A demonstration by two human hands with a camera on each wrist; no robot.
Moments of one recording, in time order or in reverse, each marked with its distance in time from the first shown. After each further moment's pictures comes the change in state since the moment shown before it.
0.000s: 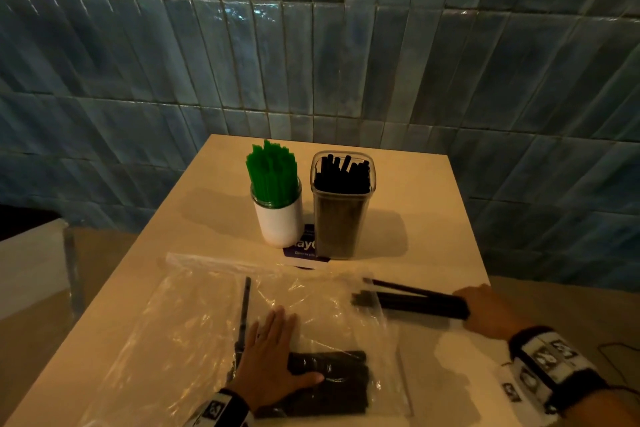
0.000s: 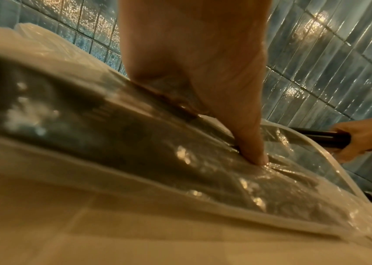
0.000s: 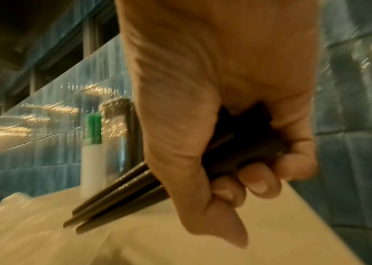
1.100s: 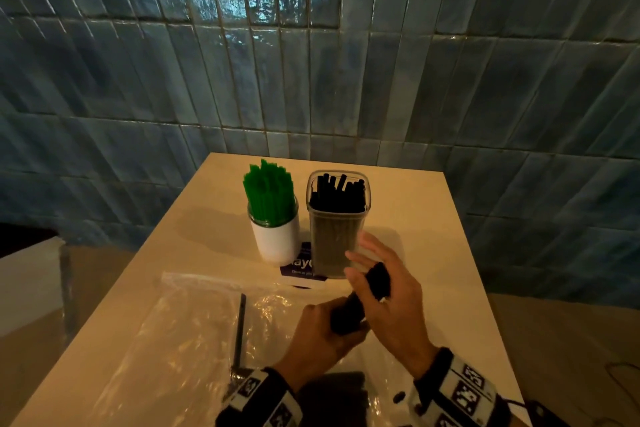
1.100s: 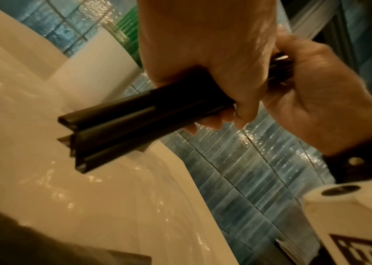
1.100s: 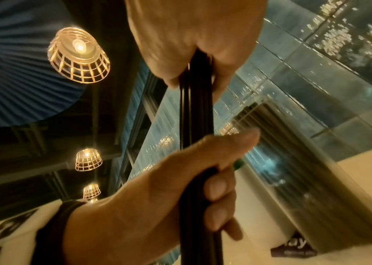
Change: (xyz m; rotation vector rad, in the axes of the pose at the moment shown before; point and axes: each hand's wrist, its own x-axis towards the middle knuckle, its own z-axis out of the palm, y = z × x) left_hand 0.019 0.089 -0.068 -0.829 0.290 0.350; right_hand -0.041 -0.158 -0.045 1.169 0.807 -0.570
